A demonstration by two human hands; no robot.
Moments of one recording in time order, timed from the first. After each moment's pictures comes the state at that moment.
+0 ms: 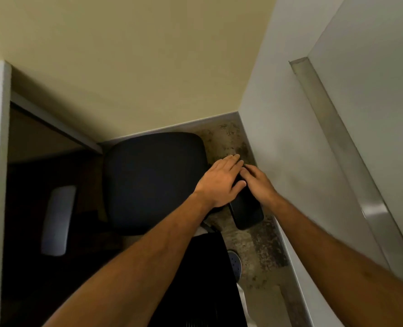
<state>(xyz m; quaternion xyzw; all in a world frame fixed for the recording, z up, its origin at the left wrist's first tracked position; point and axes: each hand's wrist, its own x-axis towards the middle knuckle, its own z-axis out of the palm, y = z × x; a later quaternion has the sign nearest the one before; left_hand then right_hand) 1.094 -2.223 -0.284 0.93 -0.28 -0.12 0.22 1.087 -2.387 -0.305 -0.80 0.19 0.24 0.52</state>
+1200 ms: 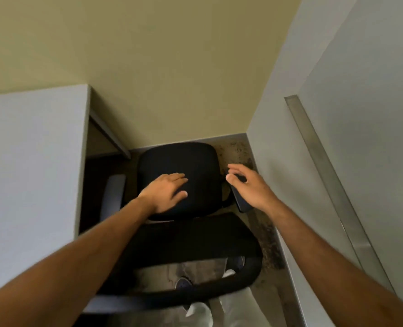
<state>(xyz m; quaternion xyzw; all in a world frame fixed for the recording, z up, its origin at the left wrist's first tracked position) 0.969 -2.009 -0.120 0.95 -0.19 -0.21 0.13 0.979 -2.306 -0.091 -0.85 0.01 0.23 0.47</state>
